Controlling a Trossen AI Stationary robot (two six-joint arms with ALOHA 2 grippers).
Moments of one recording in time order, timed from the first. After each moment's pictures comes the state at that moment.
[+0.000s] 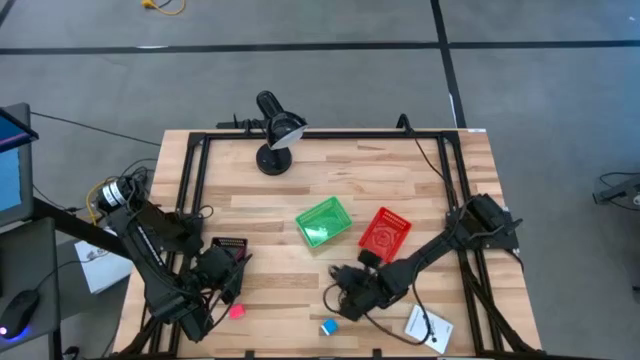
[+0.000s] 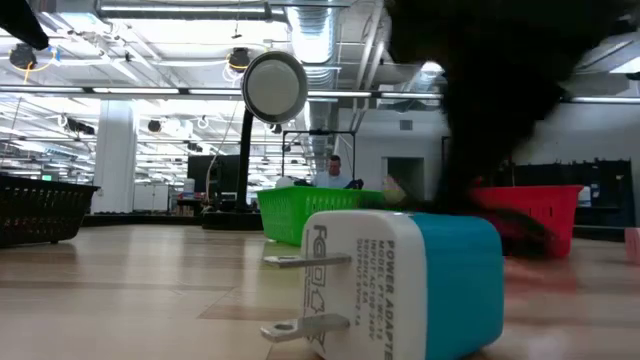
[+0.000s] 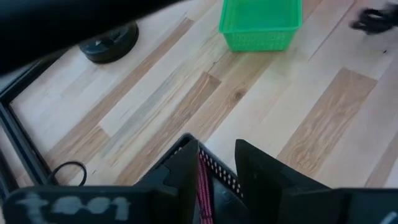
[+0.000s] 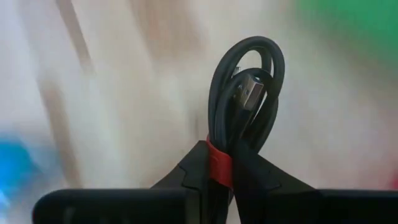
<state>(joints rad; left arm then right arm) -1.00 1.58 1.24 -1.57 -0.75 -1.78 0.54 1.96 1.32 -0.53 0.44 0.82</state>
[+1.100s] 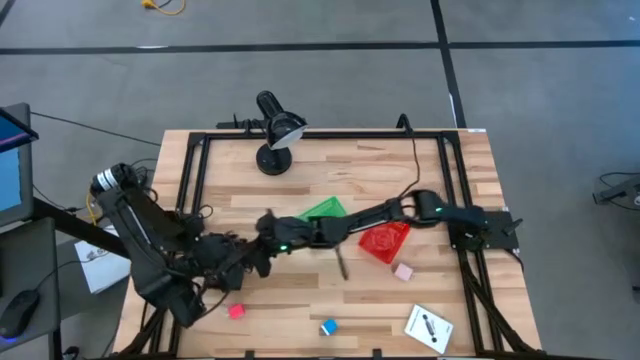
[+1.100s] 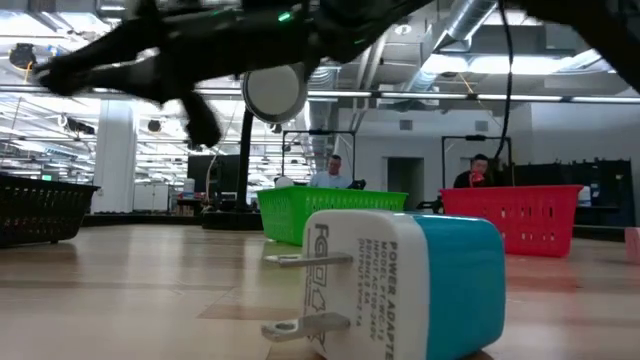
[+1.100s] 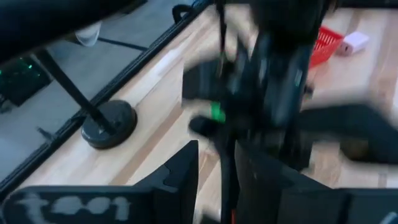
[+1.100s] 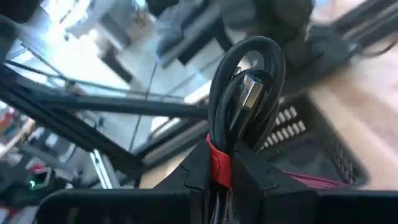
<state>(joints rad) -0.97 1.42 1.24 -1.57 -1.04 -1.55 0.14 2.44 1.90 0.28 -0.05 0.63</state>
